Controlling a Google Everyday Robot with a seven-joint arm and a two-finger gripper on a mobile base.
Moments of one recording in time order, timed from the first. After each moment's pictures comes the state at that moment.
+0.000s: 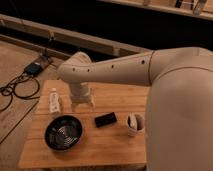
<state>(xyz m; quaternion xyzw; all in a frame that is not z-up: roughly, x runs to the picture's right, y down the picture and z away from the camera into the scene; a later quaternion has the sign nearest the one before) -0.107 0.101 0.703 -0.26 0.23 0.64 0.68</state>
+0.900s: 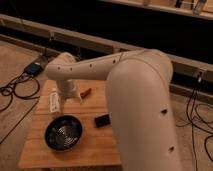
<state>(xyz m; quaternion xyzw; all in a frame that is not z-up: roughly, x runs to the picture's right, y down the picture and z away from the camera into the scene) -0.187 0.082 0.778 -0.28 0.20 0.58 0.73</state>
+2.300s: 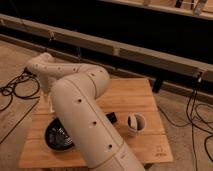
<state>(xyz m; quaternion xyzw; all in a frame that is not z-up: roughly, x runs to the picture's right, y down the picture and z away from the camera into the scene) -0.324 0.058 0.897 -0.31 0.21 0.54 0.75</state>
